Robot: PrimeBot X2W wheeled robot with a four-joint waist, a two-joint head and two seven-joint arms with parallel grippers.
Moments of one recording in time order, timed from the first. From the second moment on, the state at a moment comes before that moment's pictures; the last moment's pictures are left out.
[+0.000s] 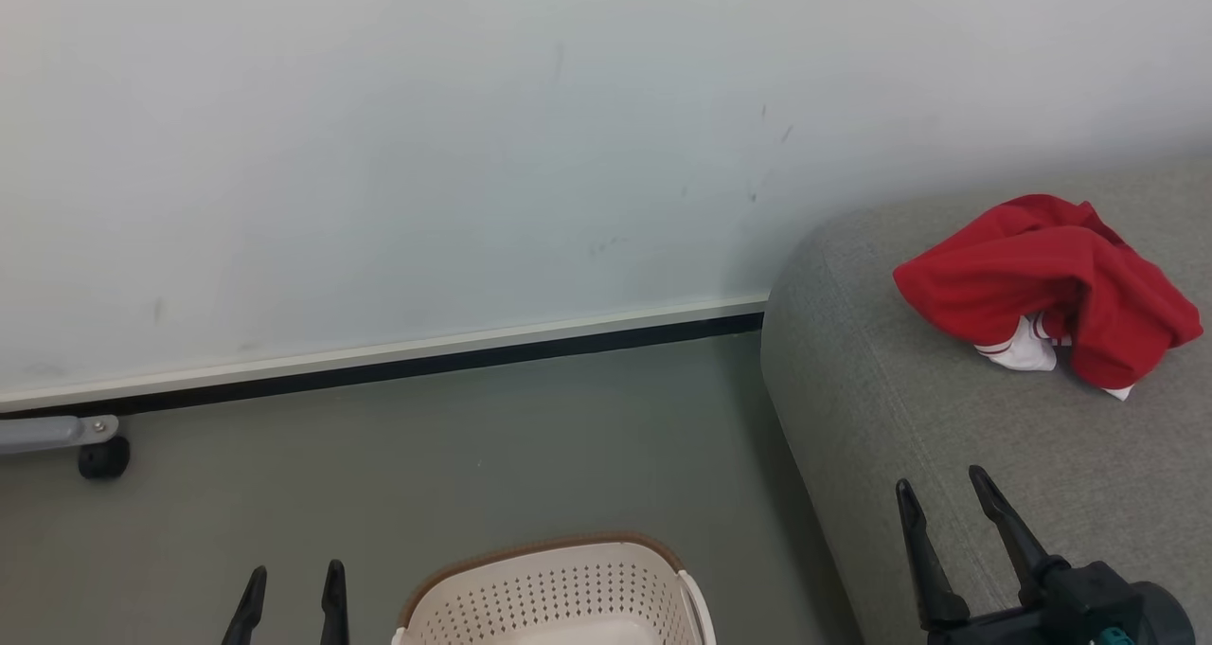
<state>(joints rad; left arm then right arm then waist) 0.19 0.20 -0.16 0.04 -0.41 0.09 -0.25 0.03 -0.18 0.23 0.09 0.19 -0.02 -0.22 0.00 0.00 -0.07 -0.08</state>
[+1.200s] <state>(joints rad) -0.07 0.11 -0.51 0.38 -0.29 -0.07 -0.05 -0.16 -0.26 0.09 -0.06 0.19 -0.06 -0.20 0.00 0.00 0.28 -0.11</state>
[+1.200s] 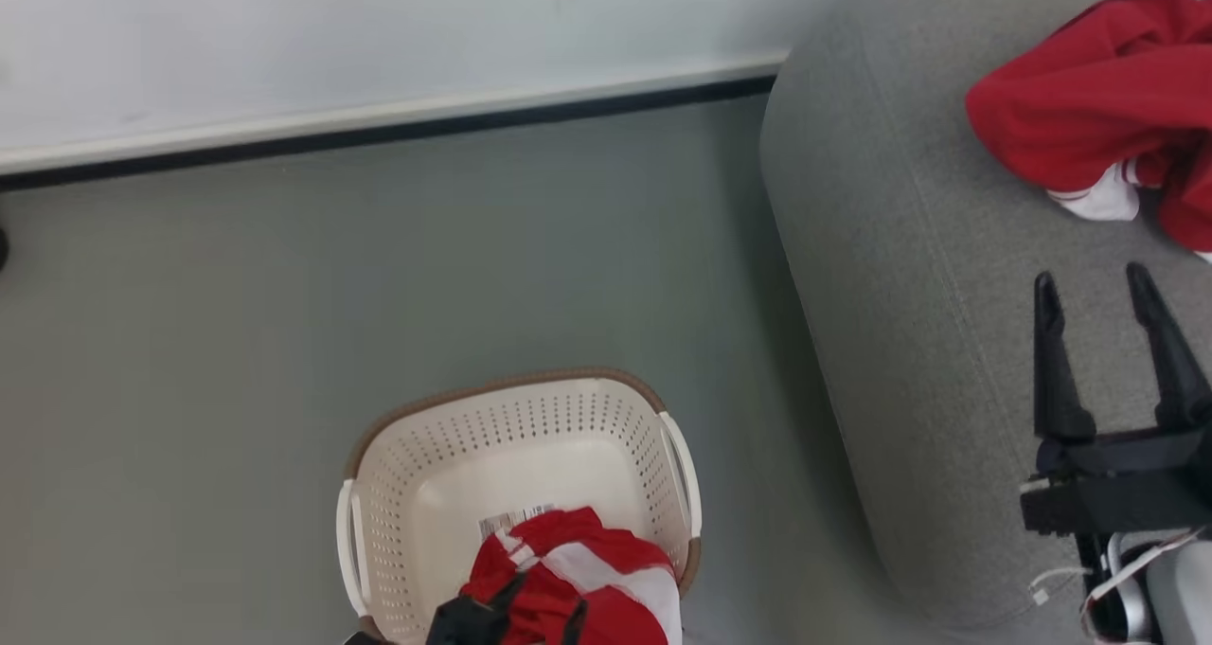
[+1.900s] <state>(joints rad) -0.33 0.07 -0.63 0.62 -0.22 -0.11 0.02 -0.37 -0.27 0.10 -0.13 0.18 -0.06 -0.18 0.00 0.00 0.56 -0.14</state>
